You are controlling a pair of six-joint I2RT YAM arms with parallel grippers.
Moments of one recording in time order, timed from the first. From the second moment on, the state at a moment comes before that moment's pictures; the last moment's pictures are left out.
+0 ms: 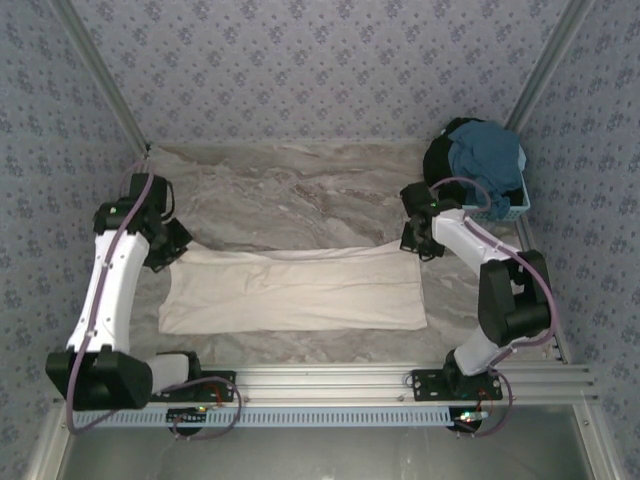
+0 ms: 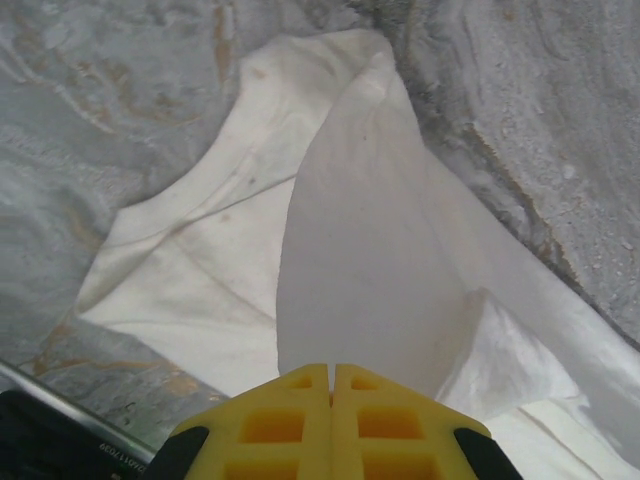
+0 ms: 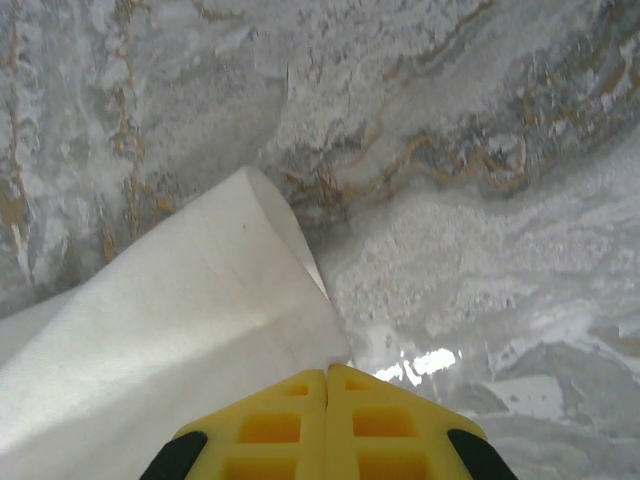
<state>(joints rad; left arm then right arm) 0.00 1.19 1.27 -1.33 -0.08 -0.72 0.29 1.59 1.09 -0.82 0.24 0.57</state>
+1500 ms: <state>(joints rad) 0.00 1.02 0.81 -1.26 -0.23 -0.87 0.43 1.49 0.91 -0.98 0.30 0.81</state>
